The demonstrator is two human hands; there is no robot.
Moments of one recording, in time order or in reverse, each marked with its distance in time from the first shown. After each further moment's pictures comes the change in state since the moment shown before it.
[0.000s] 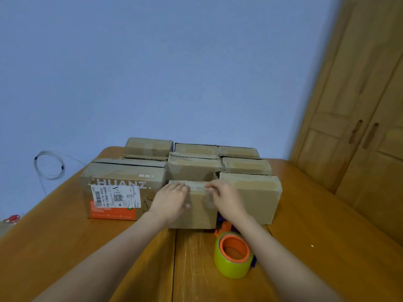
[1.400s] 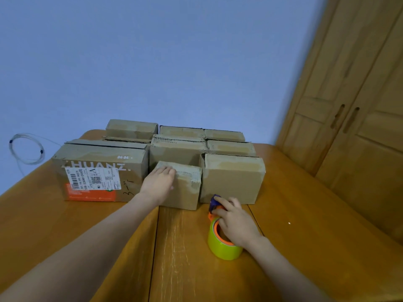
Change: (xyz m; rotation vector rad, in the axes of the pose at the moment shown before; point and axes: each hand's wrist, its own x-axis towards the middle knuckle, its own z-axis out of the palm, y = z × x) left_hand 0.013 0.014 0.022 0.039 -0.061 -0.064; right_hand -0.096 0.070 -0.008 -0.422 -0.381 0.022
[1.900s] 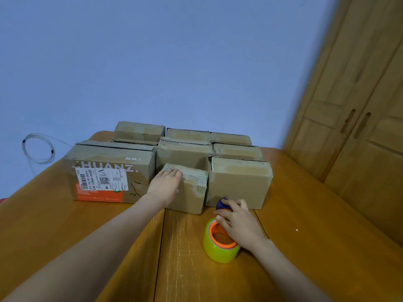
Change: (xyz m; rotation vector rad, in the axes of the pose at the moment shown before) left_hand 0.000 -0.002 -0.001 -0.020 -0.011 0.000; right_hand 0.007 -0.002 -0.002 0.033 0.028 0.031
